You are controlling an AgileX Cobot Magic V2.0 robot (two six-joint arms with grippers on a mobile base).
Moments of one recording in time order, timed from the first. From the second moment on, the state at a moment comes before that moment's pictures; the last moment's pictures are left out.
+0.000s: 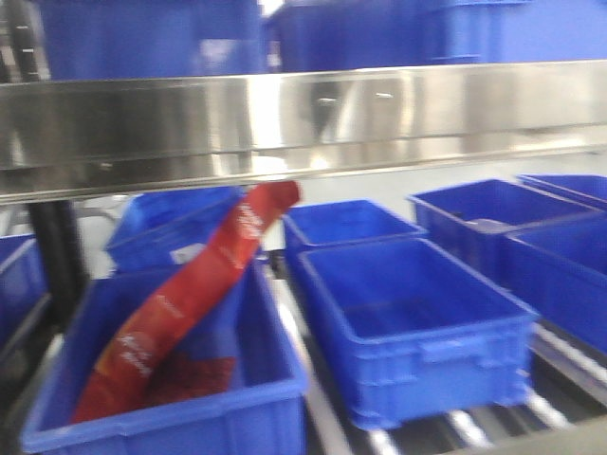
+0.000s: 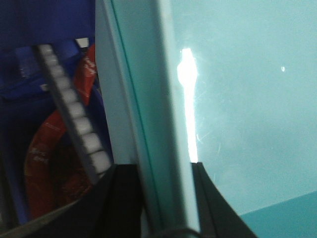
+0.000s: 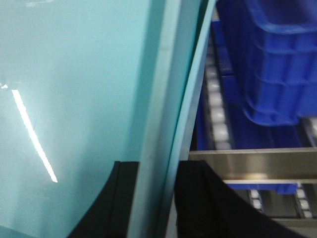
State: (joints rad) left arm -0.27 1.25 -1.57 -0.28 0.99 0.03; right arm 0.50 1.43 -1.77 -0.01 1.02 0.25
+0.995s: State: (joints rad) left arm -0.27 1.25 -1.57 -0.27 0.99 0.03; right arm 0.50 1.43 -1.77 -0.01 1.02 0.25
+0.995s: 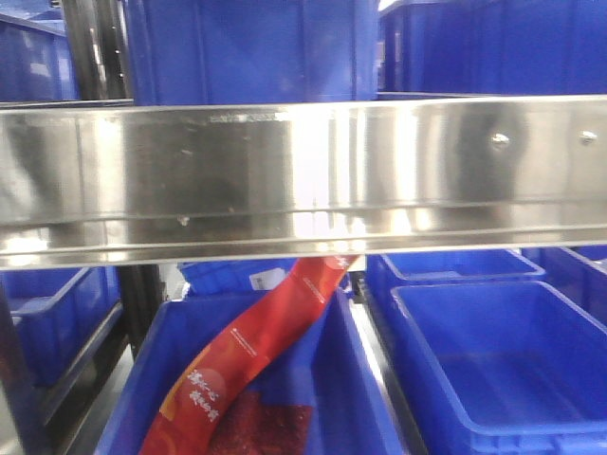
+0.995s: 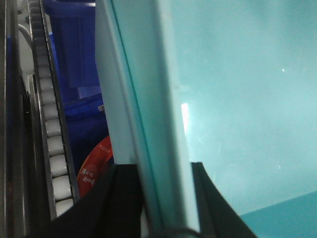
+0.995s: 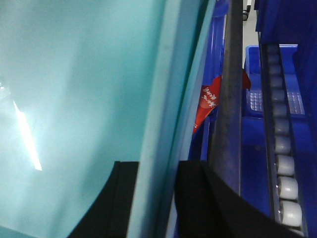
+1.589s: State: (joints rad) left arm -0.27 1.25 -1.57 -0.27 0.98 0.03; right arm 0.50 1.43 -1.77 -0.01 1.00 0.25
